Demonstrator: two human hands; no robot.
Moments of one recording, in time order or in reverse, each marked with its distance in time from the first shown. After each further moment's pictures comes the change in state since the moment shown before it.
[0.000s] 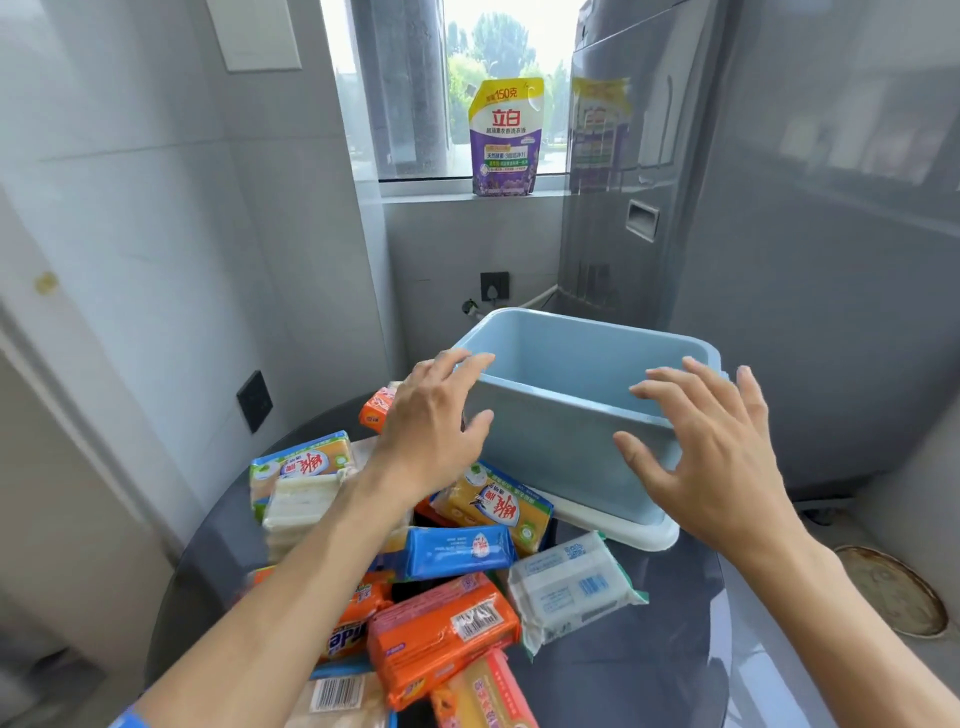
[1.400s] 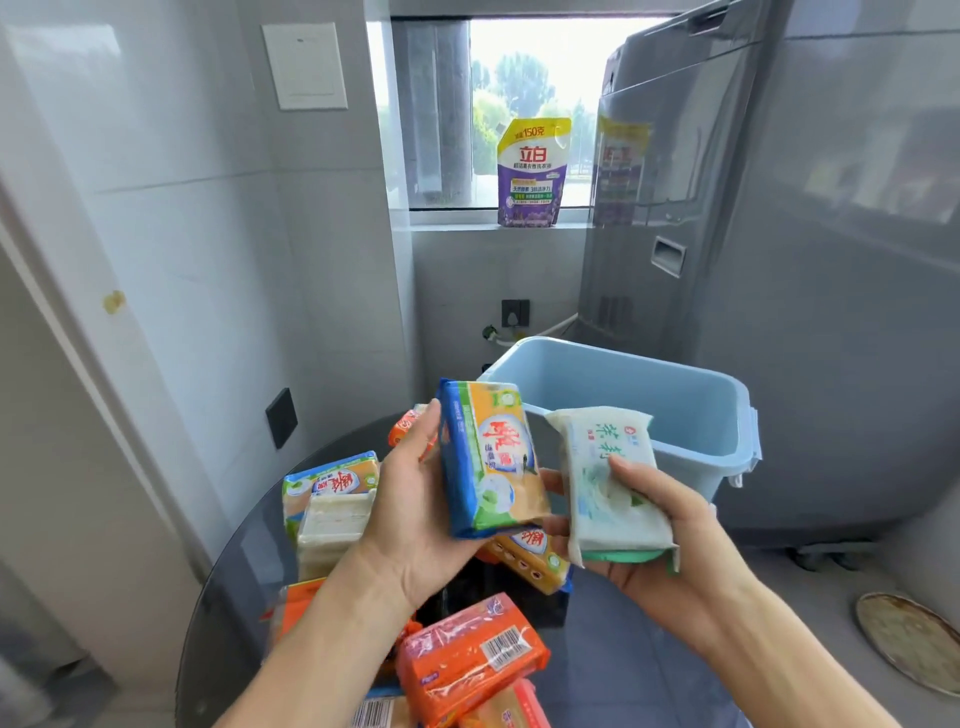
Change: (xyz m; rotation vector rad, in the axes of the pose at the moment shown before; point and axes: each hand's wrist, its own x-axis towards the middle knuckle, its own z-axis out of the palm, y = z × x) left_hand -0.048 0.018 -0.034 -2.010 -0.205 -0.688; right_hand -0.008 -0.069 -0.007 1.936 -0.608 0.810
